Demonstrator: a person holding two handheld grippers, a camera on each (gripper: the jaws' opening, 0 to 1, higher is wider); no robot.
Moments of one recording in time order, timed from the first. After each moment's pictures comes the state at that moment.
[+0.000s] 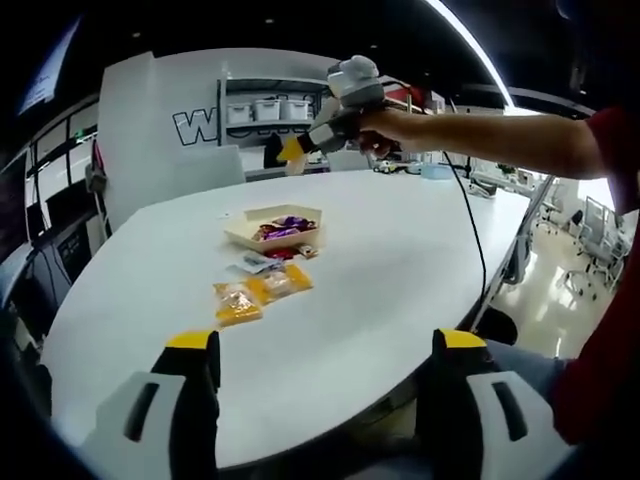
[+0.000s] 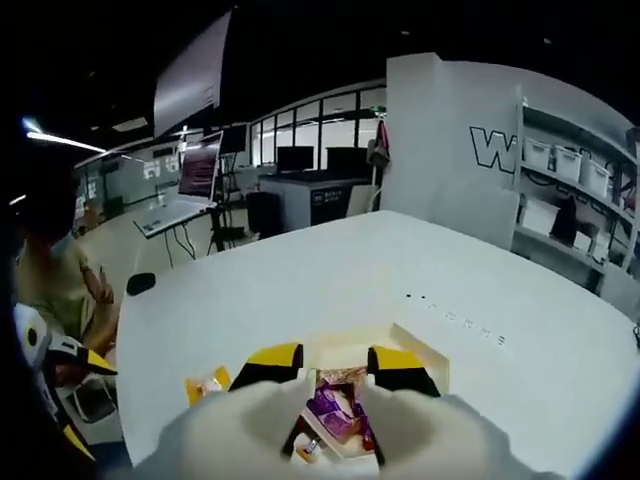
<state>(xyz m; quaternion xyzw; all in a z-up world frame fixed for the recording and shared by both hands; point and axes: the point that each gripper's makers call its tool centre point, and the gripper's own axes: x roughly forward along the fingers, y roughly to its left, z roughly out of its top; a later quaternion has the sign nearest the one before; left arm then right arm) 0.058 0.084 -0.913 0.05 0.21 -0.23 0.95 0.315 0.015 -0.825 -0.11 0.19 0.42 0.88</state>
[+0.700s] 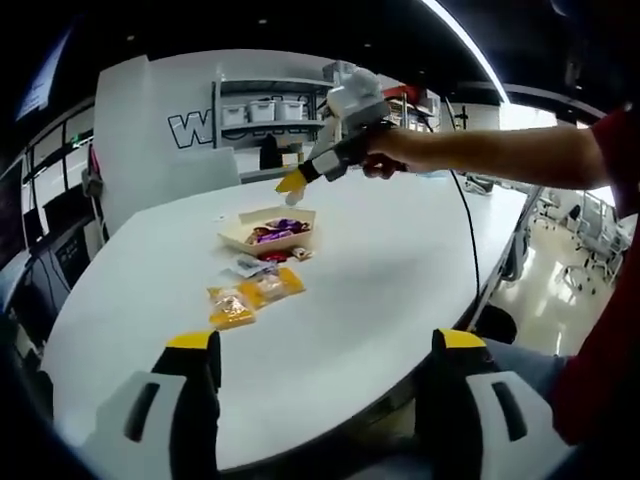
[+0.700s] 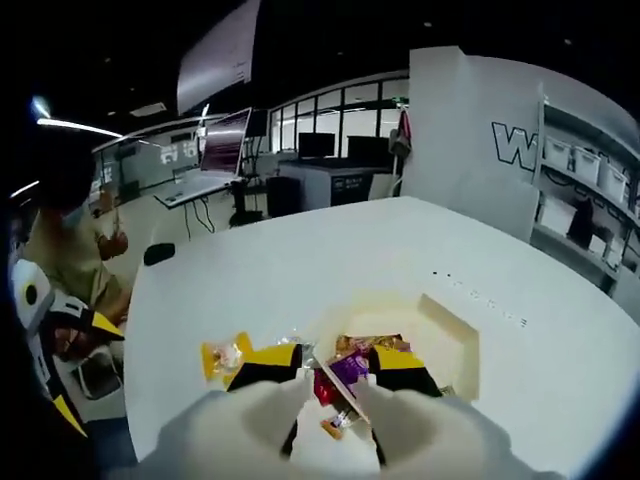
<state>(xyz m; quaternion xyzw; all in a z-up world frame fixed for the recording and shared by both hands) 0.057 0.076 -0.910 0.06 0.20 -0.24 0.95 0.278 0.018 -0.871 -0.13 0.21 0.45 0.86</state>
